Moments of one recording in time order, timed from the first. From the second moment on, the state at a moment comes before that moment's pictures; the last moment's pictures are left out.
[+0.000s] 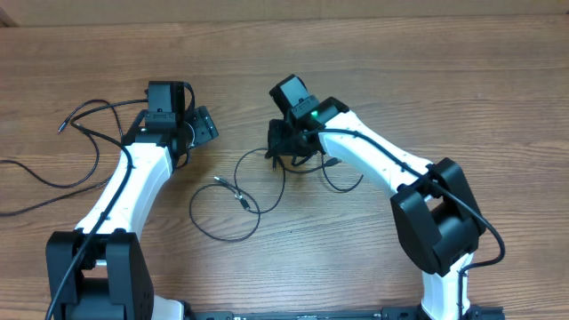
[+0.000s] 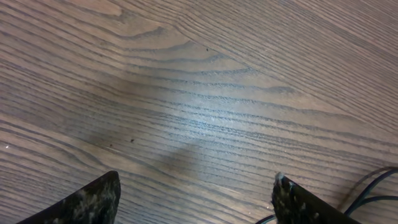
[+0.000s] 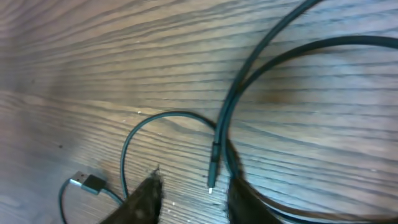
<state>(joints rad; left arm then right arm) -0.04 1.64 1.08 -0.44 -0.04 -0.47 0.63 2.06 1.57 -0.69 -0.17 0.64</state>
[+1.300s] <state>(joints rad) -0.04 1.64 1.08 -0.44 -0.04 -0.47 0.67 2.14 1.57 -0.65 -0.14 0.65</state>
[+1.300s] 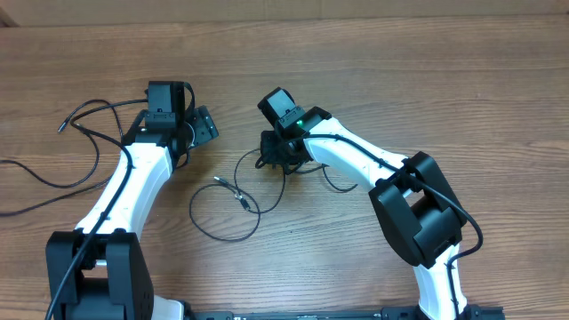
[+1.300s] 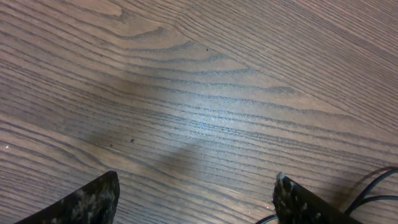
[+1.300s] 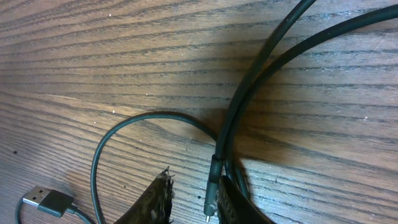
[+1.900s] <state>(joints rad) -0.04 1.64 1.08 -0.44 -0.04 -0.47 0.67 2.14 1.57 -0.65 -0.14 0.65</state>
